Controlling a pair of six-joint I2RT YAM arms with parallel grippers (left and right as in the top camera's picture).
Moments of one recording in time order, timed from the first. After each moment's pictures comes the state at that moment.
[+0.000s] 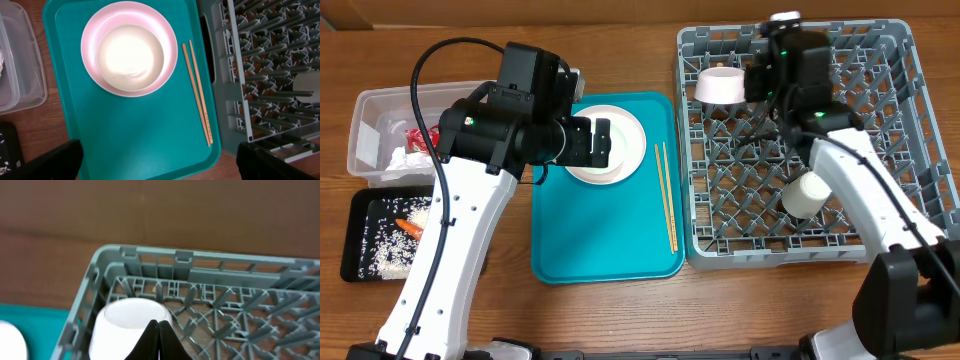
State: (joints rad) left arm -0.27 1.52 1.66 -1.24 0.15 -0.21; right arm 0.16 1.71 1.32 -0.15 0.00 0.07
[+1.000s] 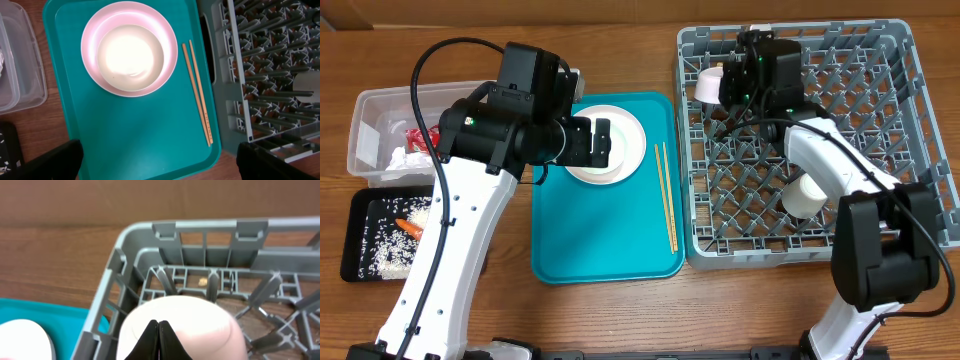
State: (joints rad) left arm -0.27 1.52 1.66 -1.24 0.15 -0.21; right arm 0.18 1.92 1.32 0.01 -0.15 0.17
